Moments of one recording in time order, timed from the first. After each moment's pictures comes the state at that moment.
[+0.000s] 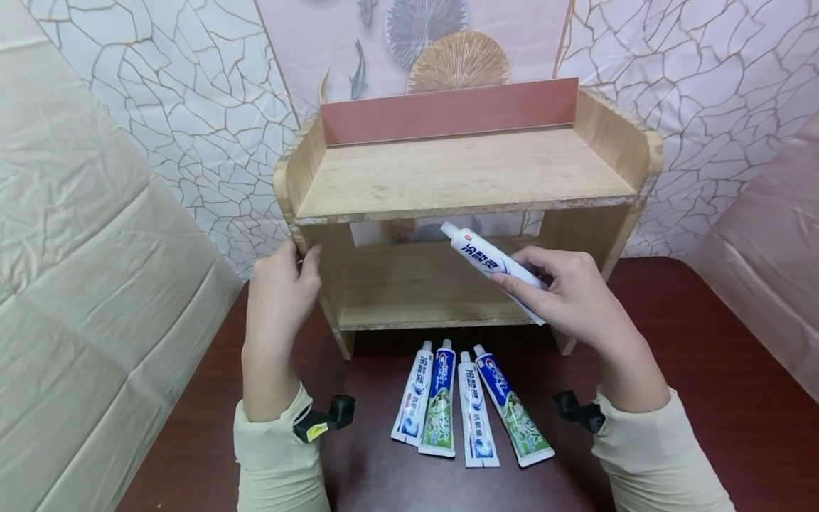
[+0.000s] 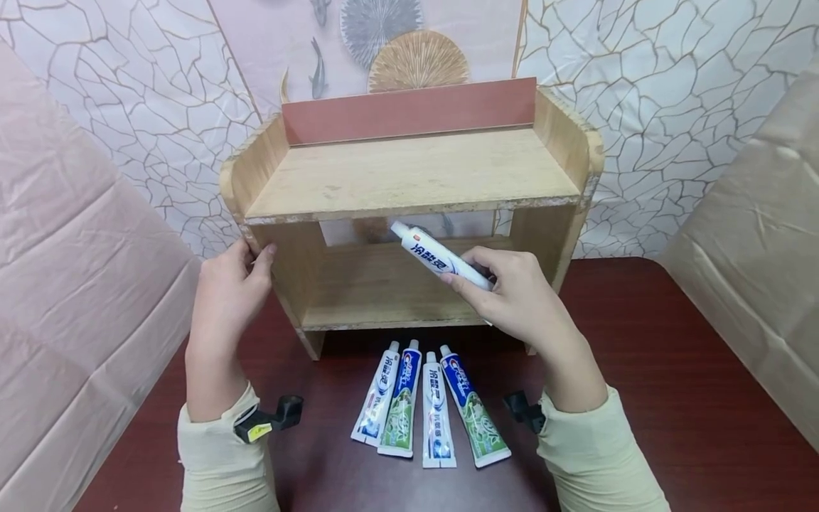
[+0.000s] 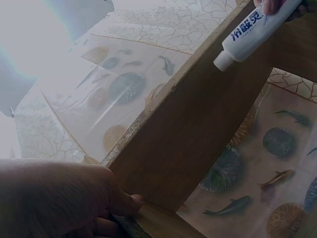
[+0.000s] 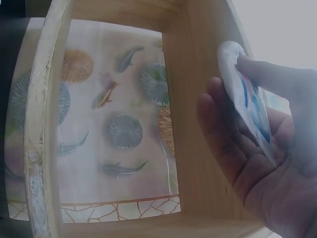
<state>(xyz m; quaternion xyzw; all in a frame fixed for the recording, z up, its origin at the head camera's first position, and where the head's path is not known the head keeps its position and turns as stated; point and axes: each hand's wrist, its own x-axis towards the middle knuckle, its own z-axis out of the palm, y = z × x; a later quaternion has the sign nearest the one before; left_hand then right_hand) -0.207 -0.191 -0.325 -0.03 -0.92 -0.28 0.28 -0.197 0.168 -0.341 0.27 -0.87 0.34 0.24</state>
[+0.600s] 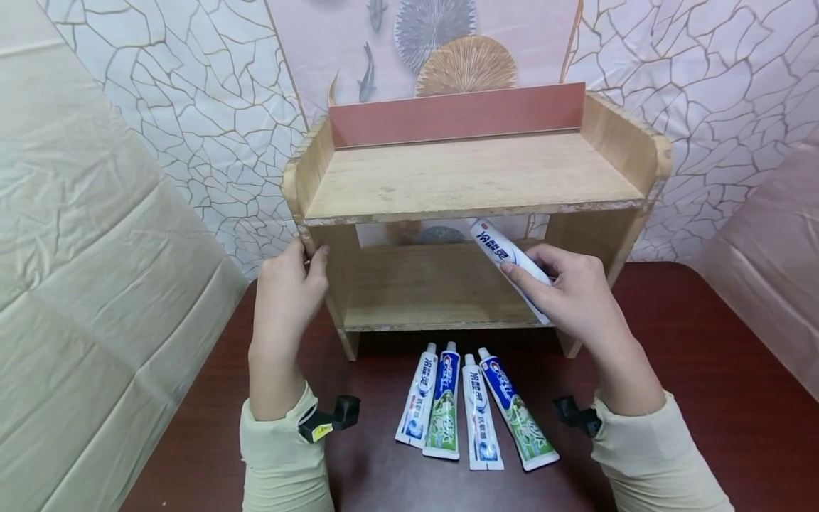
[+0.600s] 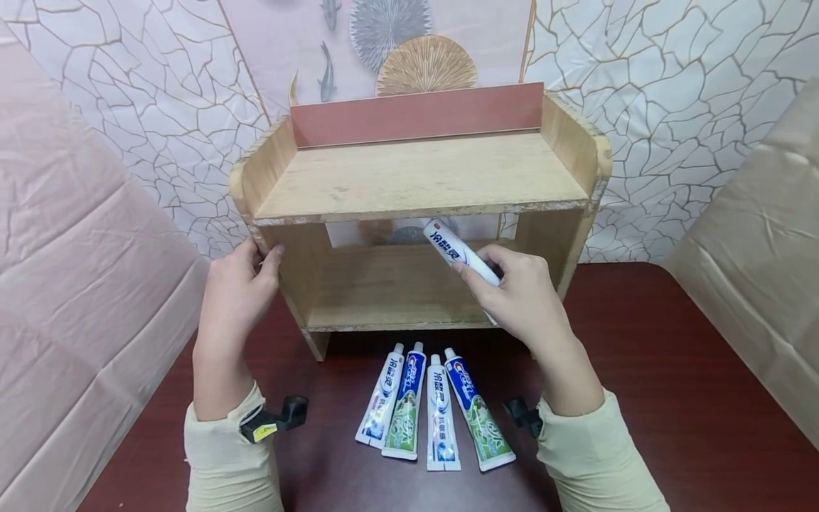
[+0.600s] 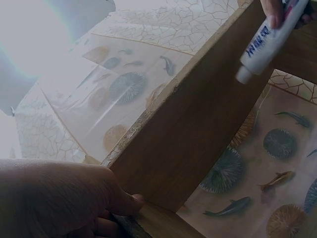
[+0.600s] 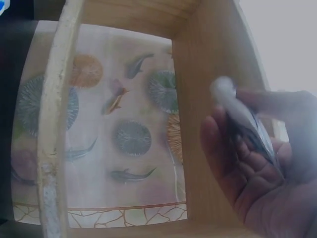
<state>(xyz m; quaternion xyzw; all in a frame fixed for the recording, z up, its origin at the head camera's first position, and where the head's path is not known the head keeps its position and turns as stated) -0.207 -0.192 -0.324 -0.03 -0.91 -0.29 0.29 -0.199 0.161 -0.343 0.16 -0.89 0.36 0.24</state>
